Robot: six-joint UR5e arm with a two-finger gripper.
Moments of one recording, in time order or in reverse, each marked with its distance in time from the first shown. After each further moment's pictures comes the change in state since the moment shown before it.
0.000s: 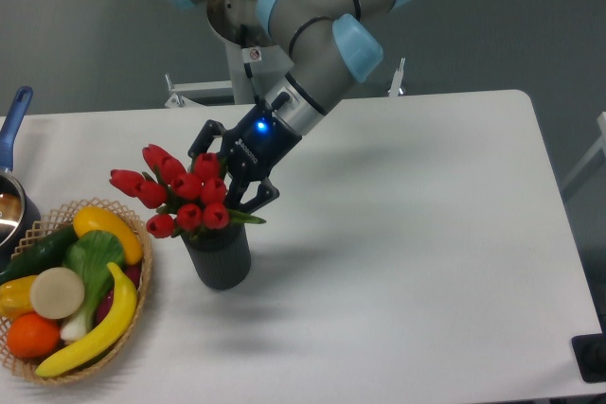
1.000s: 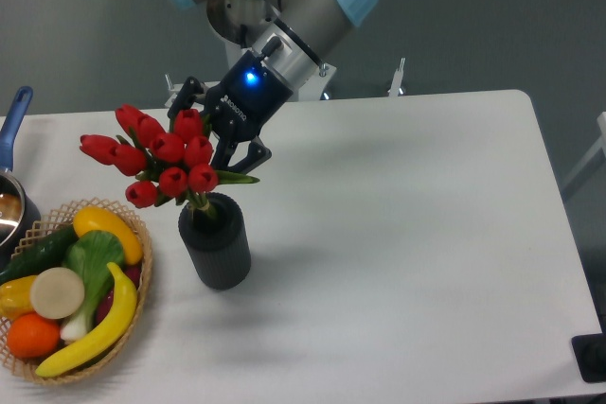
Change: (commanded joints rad) arm 0.002 0.084 0.057 -0.002 -0.041 -0.189
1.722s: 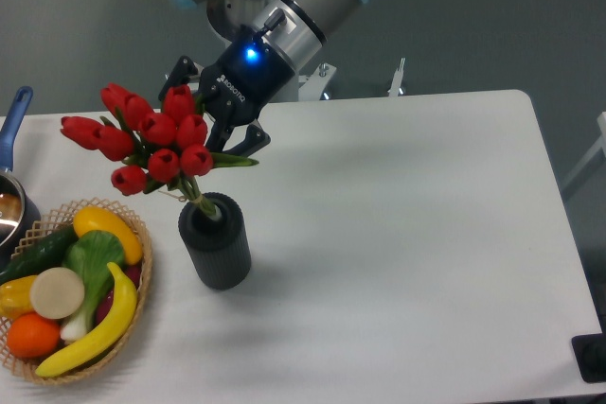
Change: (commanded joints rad) arm 0.003 0.000 0.078 0.000 -0.049 -0.052
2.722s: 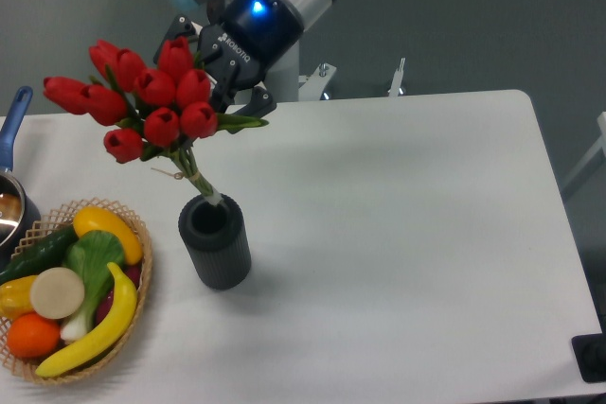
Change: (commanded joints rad) arm 0.066 0.043 0.051 0.000 -0.035 -0.111
